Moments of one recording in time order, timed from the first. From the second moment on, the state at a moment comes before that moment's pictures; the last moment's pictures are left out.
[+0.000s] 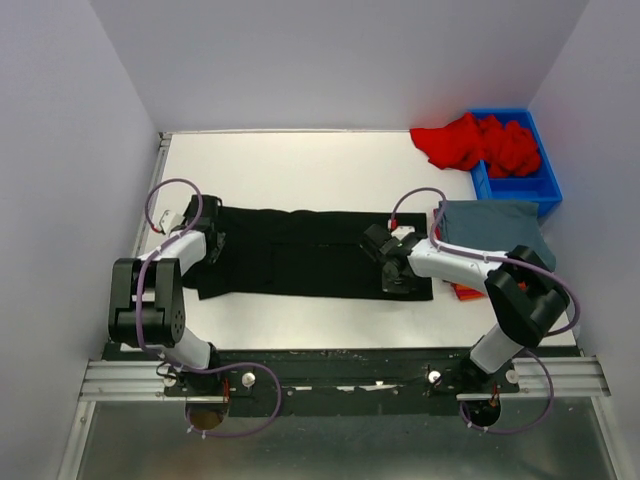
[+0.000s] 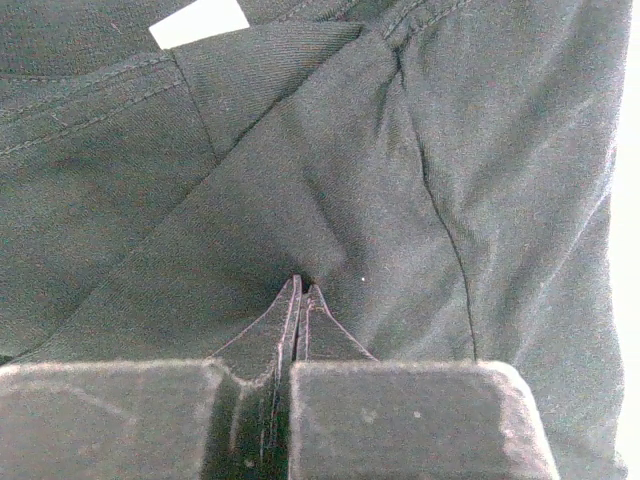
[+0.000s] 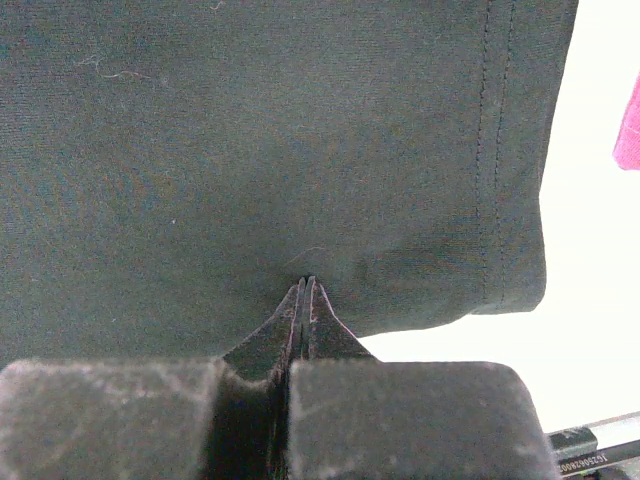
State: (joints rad) left arm 0.00 1.54 0.79 -0.33 -0.32 -1.14; right arm 0.75 1.62 0.92 -0.72 0.38 0.82
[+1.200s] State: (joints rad) left arm -0.36 2.71 2.46 -0.43 0.04 -0.82; right arm 1.06 1.65 1.21 -0.51 0.12 0.72
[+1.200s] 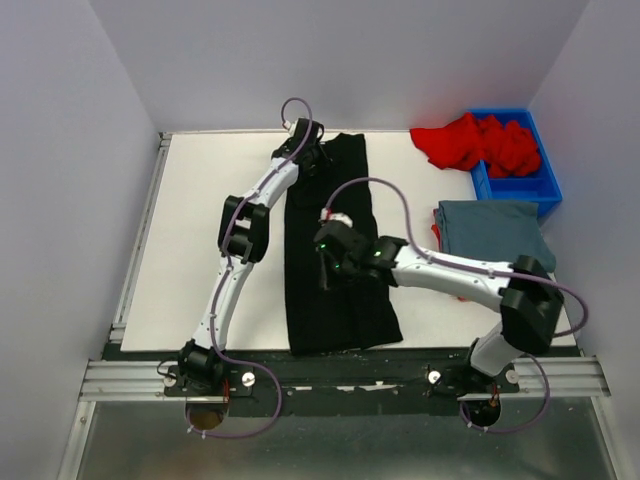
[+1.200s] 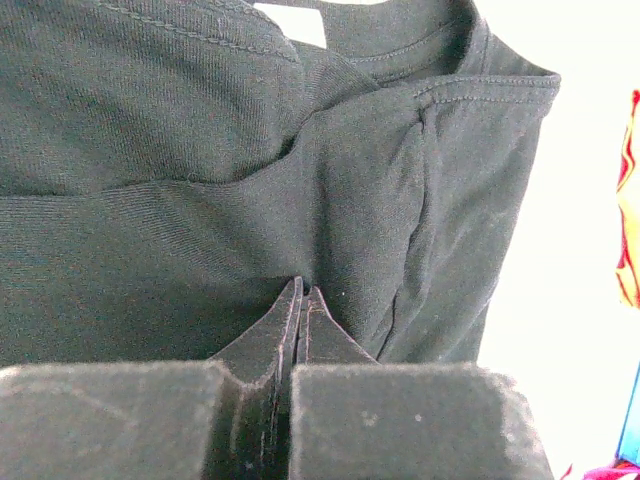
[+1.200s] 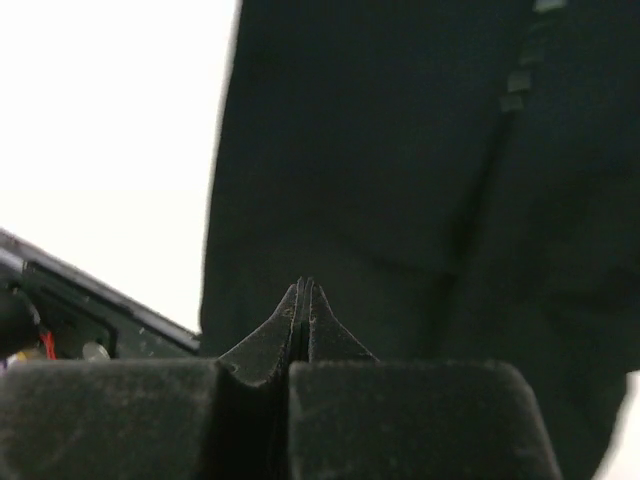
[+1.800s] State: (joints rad) left arm -0.36 2.50 2.26 -0.35 0.14 -0.63; right arm 0.80 1.21 0.73 -0.55 0.10 0.70
